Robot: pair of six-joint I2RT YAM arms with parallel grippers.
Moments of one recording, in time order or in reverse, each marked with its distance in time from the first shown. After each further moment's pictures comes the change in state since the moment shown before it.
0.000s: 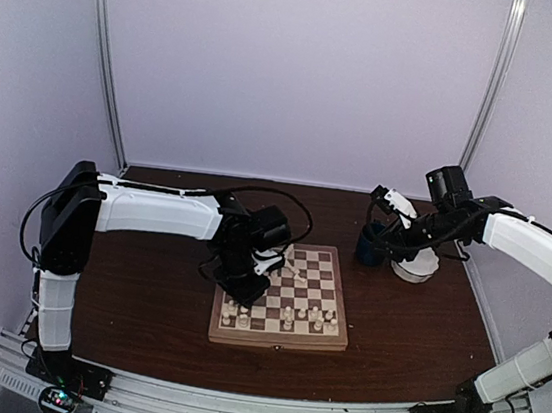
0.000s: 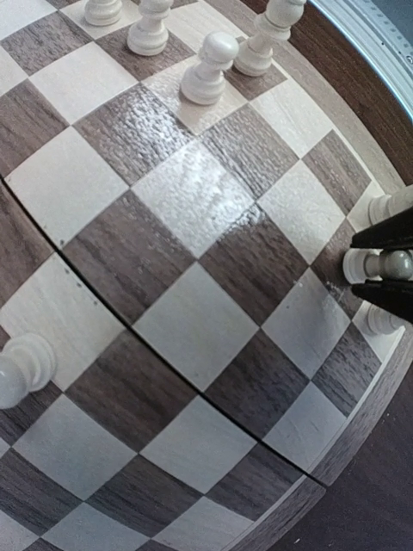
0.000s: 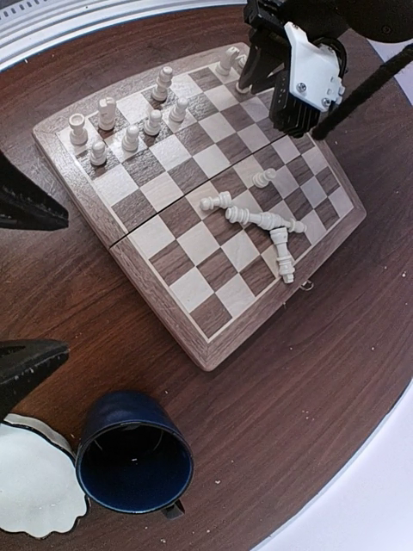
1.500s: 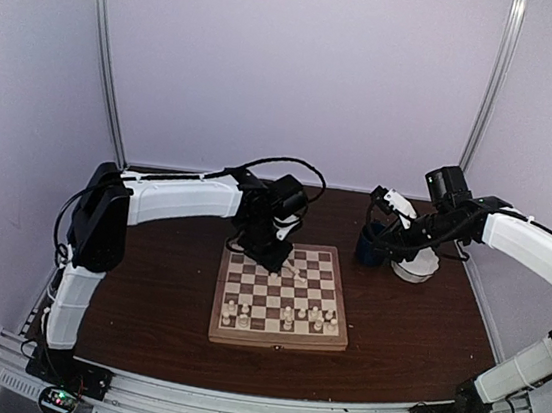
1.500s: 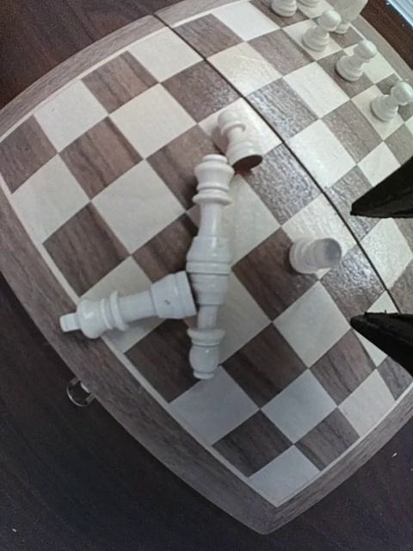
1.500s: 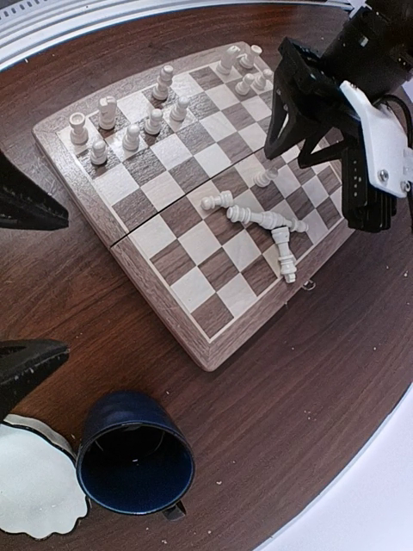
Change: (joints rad) left arm 0.064 0.179 0.341 0.008 -0.119 -0.007; right arm 0.000 0.003 0.000 0.000 0.002 0.000
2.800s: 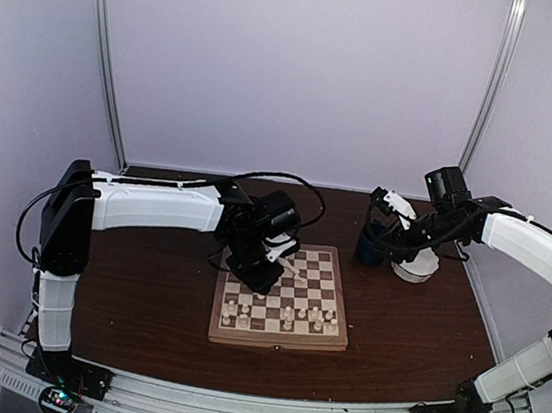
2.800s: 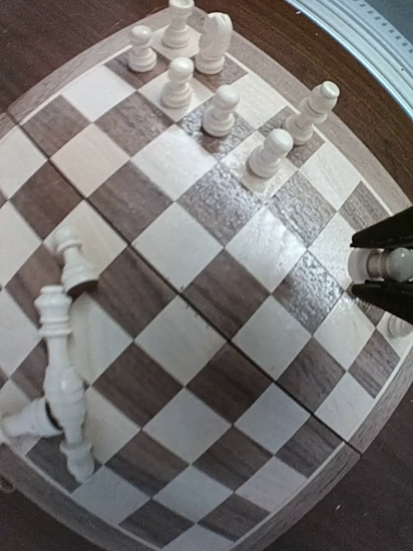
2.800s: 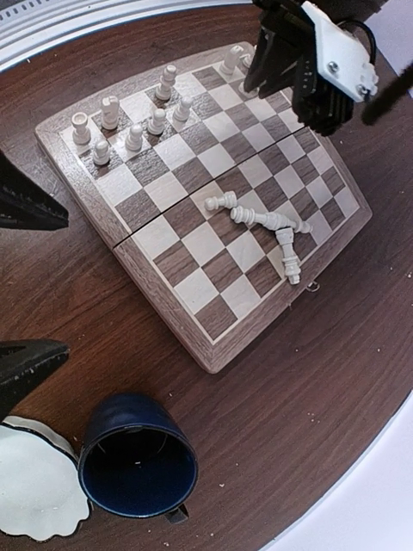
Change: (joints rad) left arm -0.062 -0.179 -0.236 0.032 0.091 0.026; right arm 0.000 0.004 0.000 -0.006 0.000 -0.004
